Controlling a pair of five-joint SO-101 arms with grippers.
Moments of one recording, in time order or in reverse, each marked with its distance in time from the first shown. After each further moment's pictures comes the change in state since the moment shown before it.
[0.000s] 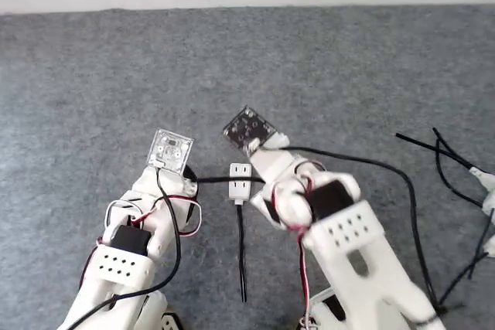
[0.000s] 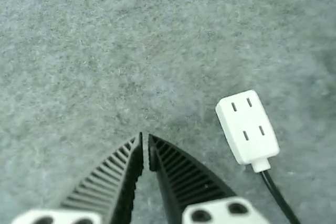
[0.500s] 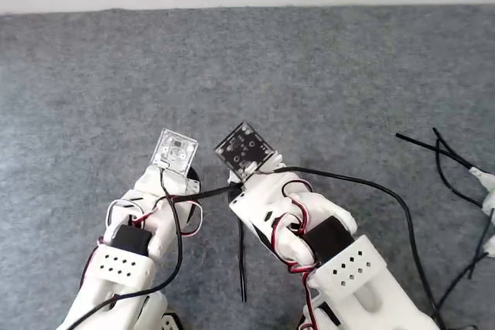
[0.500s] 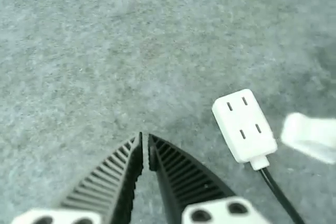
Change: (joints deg) left arm 0.5 0.0 -0.4 0.0 -3.1; right arm -9.4 -16.4 14.2 -17.7 -5.7
